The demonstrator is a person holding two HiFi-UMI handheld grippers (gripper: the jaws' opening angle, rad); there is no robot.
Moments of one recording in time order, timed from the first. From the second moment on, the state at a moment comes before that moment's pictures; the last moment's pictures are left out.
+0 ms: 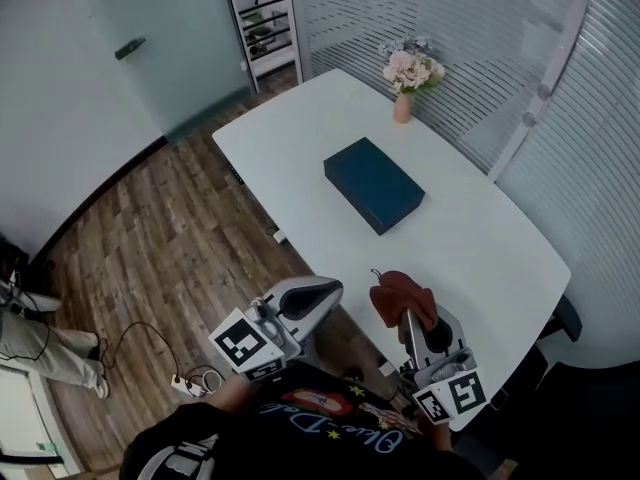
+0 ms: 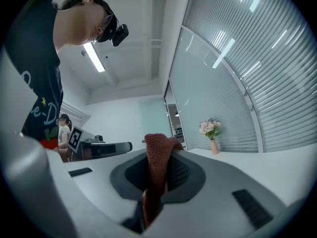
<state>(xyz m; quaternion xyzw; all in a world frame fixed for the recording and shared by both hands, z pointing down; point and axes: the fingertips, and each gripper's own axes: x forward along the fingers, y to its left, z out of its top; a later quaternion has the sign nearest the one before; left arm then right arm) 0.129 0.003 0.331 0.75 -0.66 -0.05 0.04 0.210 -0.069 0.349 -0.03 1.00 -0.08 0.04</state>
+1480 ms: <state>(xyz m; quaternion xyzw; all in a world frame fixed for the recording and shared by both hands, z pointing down) -0.200 -0.150 0.355 0.86 -0.51 -0.06 0.03 -0.076 -0.290 0.338 -0.31 0.95 0.02 -0.03</state>
